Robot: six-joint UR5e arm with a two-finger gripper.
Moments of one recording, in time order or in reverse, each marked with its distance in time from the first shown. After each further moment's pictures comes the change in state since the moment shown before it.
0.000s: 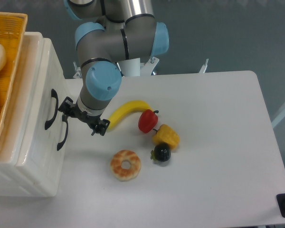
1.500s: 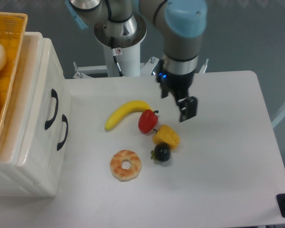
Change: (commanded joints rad) arm 0.443 0.152 0.098 -0.002 0.267 1.187
